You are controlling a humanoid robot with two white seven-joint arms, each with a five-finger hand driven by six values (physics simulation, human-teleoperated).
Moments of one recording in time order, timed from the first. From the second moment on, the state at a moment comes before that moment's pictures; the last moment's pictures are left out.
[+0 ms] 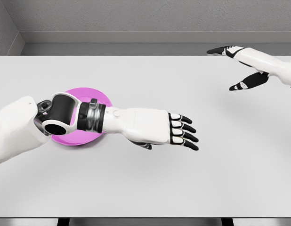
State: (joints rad) left arm -0.88 0.58 -1.07 -1.75 -0.36 -0.61 -0.37; right arm -0.62 -0.73 0.39 -1.26 0.01 -0.61 0.61
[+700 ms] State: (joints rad) left arm -0.92 0.51 -1.13 -1.62 -0.36 -0.42 -0.38; right arm -0.61 -0.74 0.40 -1.27 0.01 -0.61 0.61
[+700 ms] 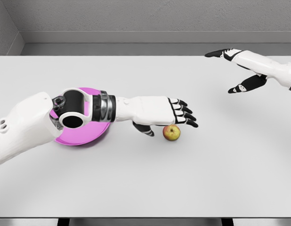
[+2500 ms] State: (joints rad) left arm -0.94 0.35 -1.24 -1.33 -0.42 -0.42 -0.38; right arm -0.60 -0.75 0.41 -1.28 0.01 -0.61 0.61
